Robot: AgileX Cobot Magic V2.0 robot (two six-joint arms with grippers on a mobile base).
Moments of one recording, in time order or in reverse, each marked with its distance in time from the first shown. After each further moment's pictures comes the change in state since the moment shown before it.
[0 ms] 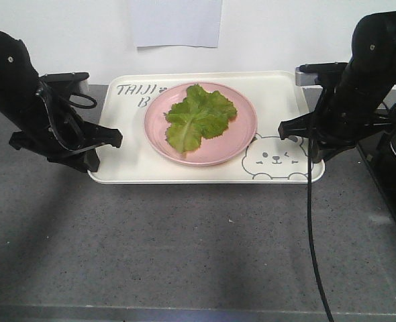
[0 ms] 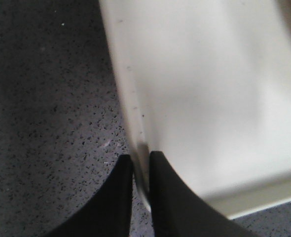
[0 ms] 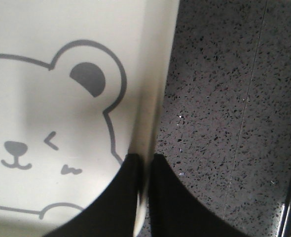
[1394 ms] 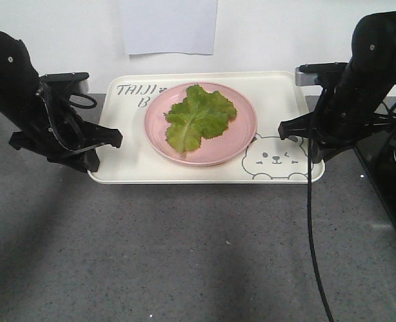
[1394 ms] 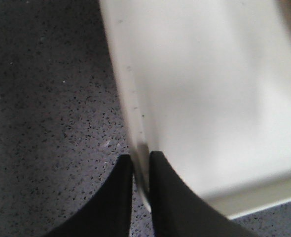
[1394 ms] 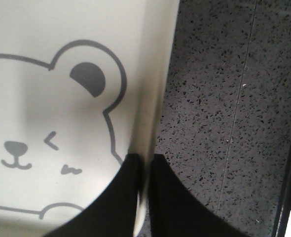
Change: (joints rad) left arm 0.000 0.000 0.000 0.000 0.000 0.000; right arm 0.000 0.000 0.000 0.000 0.000 0.000
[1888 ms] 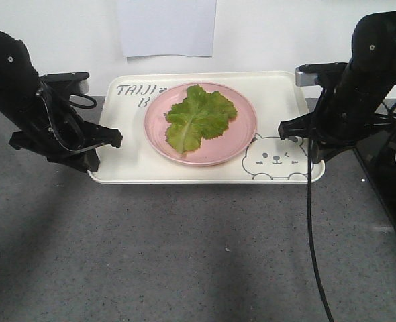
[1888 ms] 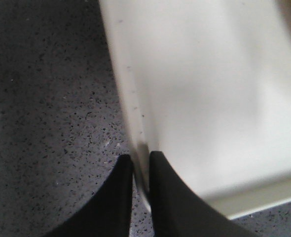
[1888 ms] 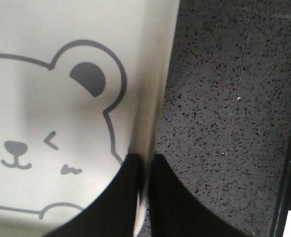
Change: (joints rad) left arm 0.000 0.000 0.000 0.000 0.000 0.000; right arm 0.000 0.000 0.000 0.000 0.002 0.000
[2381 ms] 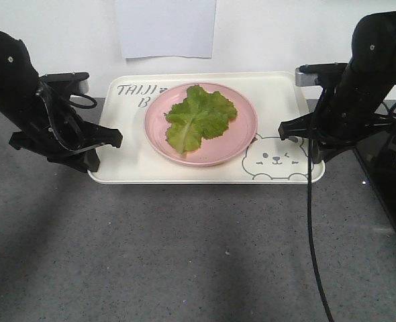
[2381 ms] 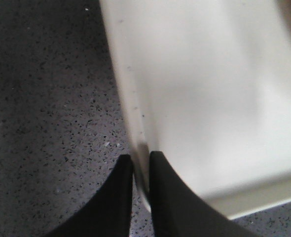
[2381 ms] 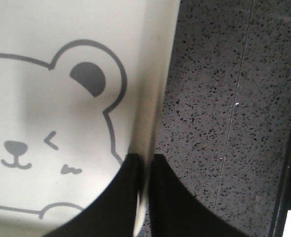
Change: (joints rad) left arm 0.000 0.000 0.000 0.000 0.000 0.000; right arm 0.000 0.000 0.000 0.000 0.003 0.000
